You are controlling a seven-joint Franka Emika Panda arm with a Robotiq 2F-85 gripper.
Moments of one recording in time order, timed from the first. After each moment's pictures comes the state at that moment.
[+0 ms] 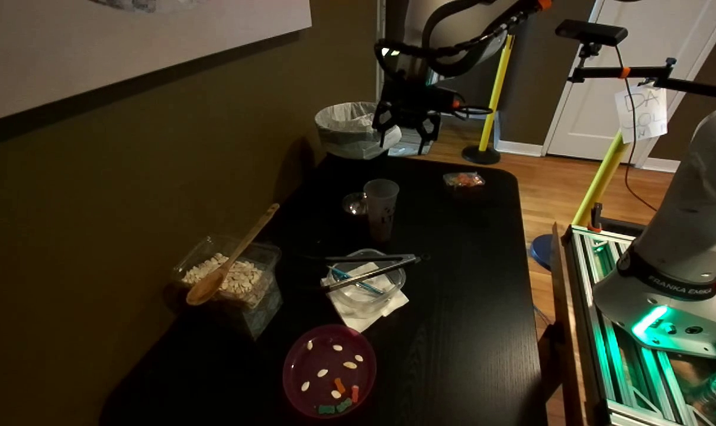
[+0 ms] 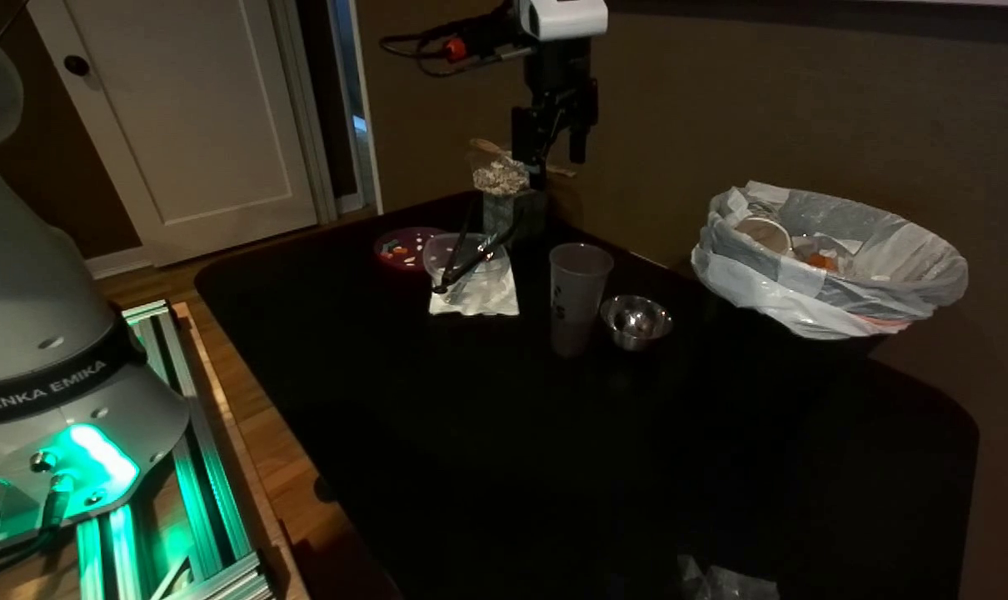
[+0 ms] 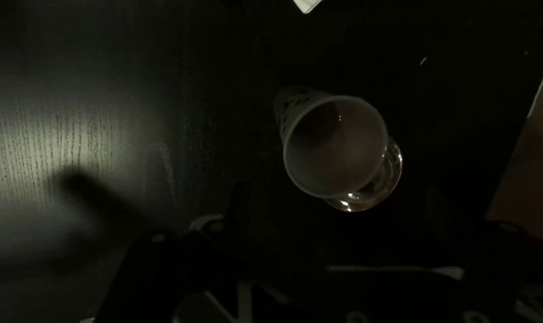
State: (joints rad) arm -0.19 -0.05 0.00 -2.33 0.00 2.44 1.16
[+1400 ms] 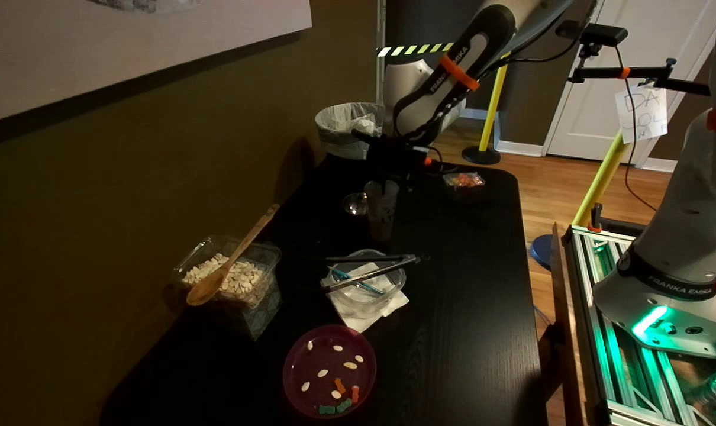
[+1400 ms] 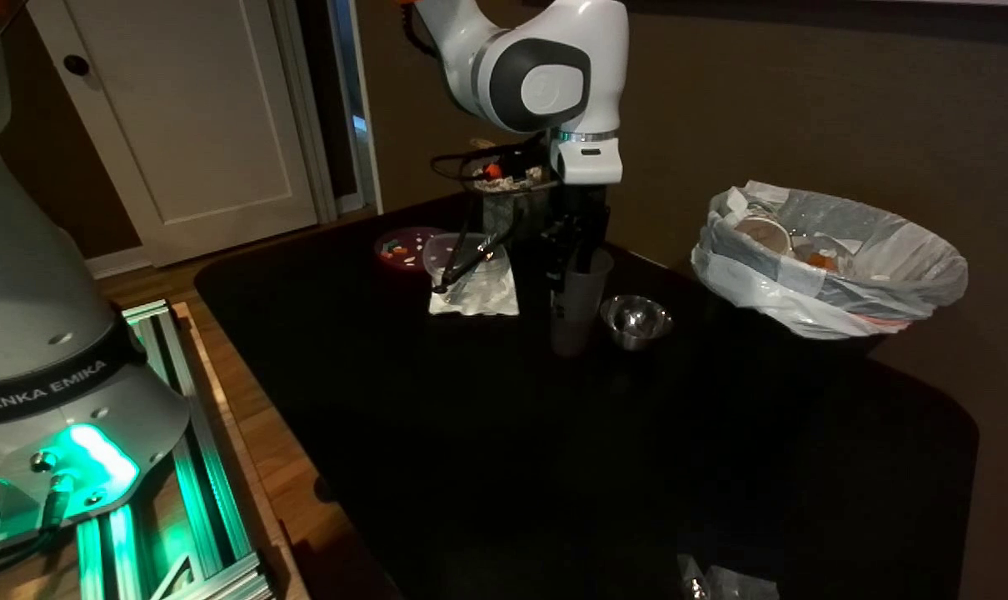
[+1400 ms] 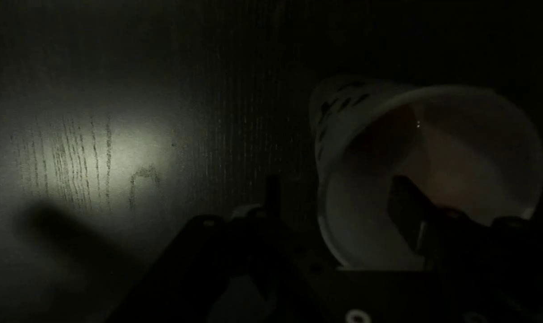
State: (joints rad) arm -0.09 0.34 -0.14 -2.21 0.00 2.60 1.21
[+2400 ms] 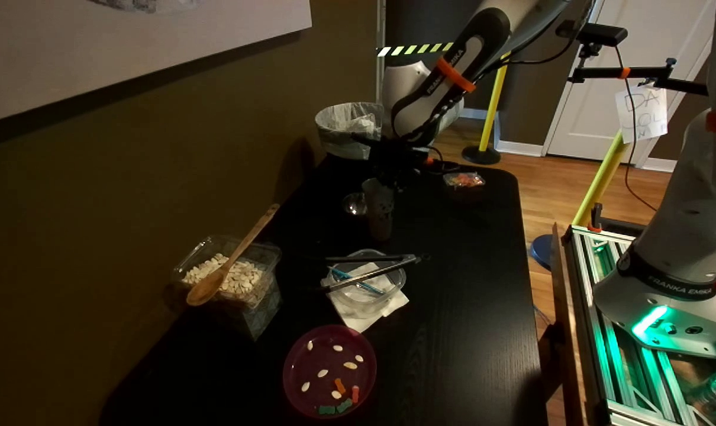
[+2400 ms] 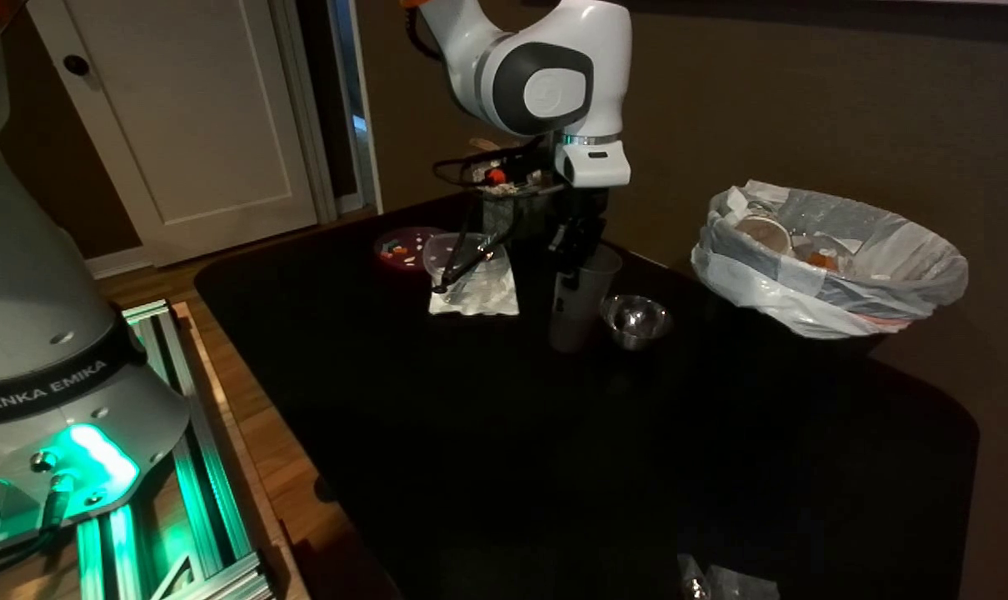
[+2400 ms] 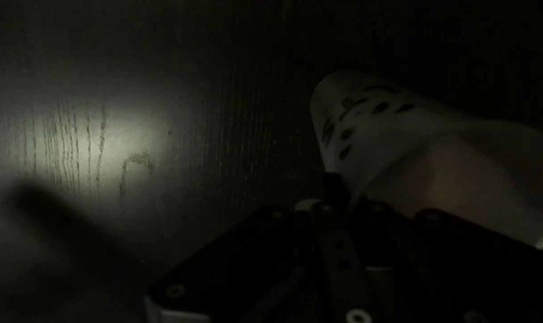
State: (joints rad) arm -0.07 0.35 -0.16 -2.20 0.01 2.59 1.11
